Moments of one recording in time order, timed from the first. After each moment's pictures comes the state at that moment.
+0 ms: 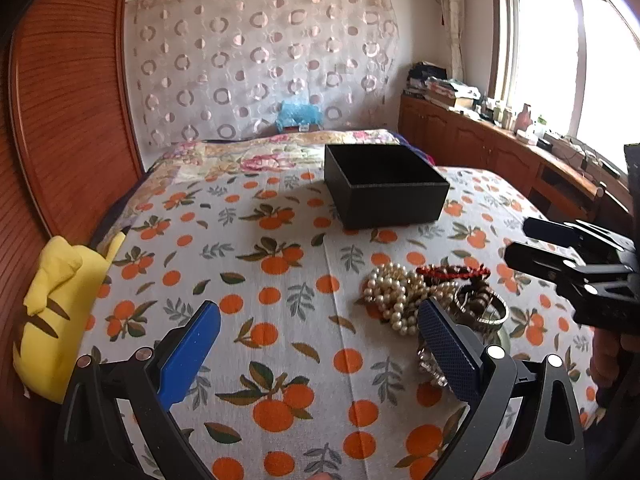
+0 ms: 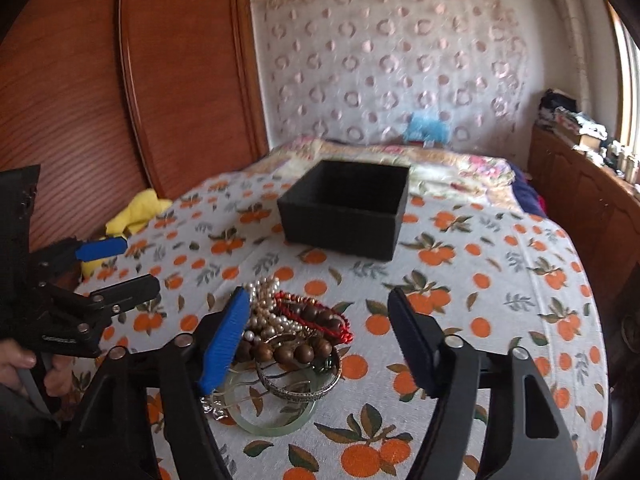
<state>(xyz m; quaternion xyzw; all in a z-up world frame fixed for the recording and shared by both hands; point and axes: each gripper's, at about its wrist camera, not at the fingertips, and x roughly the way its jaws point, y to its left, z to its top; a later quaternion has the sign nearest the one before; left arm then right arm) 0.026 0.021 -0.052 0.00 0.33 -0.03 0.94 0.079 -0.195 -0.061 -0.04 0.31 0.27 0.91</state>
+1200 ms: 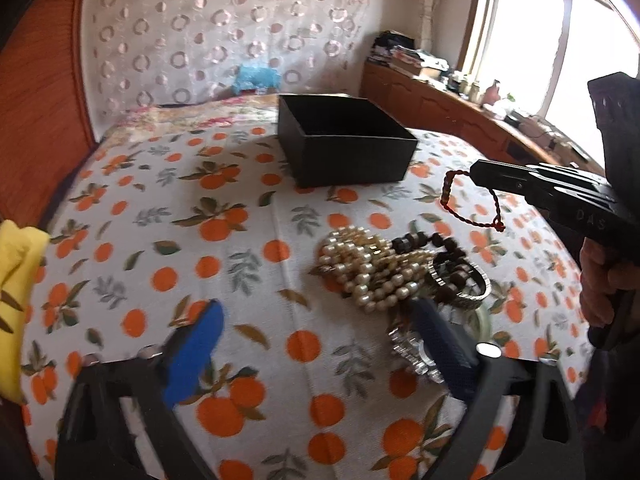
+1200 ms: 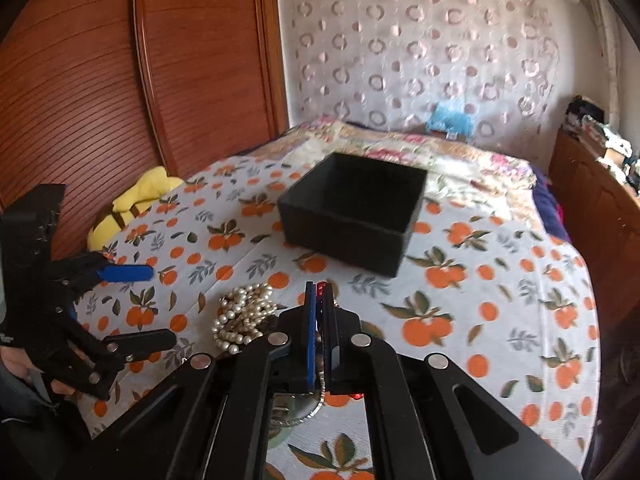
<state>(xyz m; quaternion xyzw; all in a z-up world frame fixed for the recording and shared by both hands) 0.054 0.010 -0.078 -0.03 0.39 -0.12 0.91 0.111 -0.193 -0.048 -0.08 0.32 0.30 0.89</state>
